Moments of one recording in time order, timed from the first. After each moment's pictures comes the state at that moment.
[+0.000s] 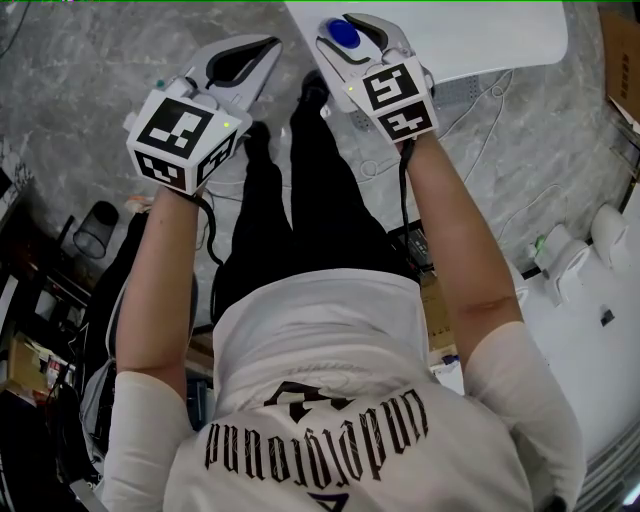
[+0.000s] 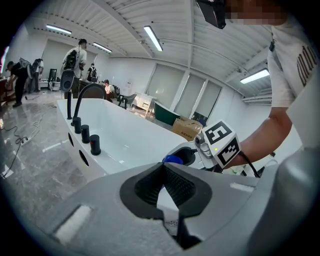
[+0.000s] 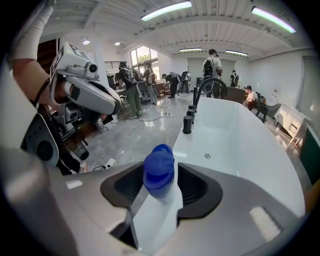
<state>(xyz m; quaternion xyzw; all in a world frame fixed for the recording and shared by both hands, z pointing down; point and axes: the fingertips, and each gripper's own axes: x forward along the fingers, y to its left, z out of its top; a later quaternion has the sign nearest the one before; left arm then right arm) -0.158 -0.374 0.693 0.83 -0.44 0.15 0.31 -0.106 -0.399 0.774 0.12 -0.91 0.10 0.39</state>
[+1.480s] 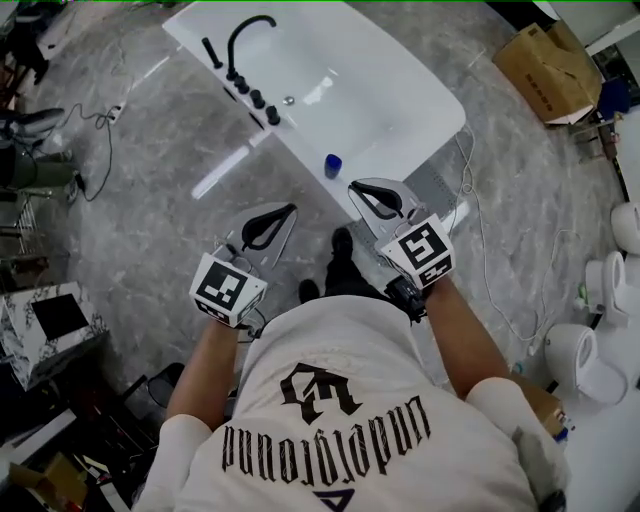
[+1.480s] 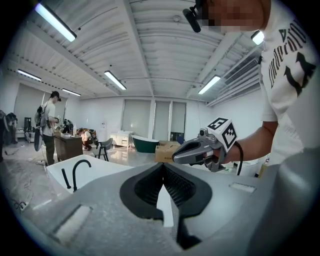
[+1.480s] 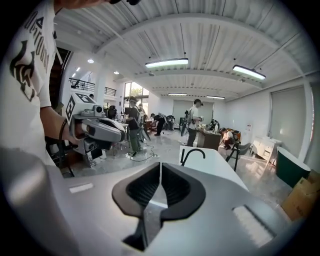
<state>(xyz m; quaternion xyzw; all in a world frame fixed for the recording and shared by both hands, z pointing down) -0.162 -0.219 0.359 0.91 -0.39 0.08 0.10 -0.082 -0.258 0.387 0.25 -0.94 0.02 0.21</state>
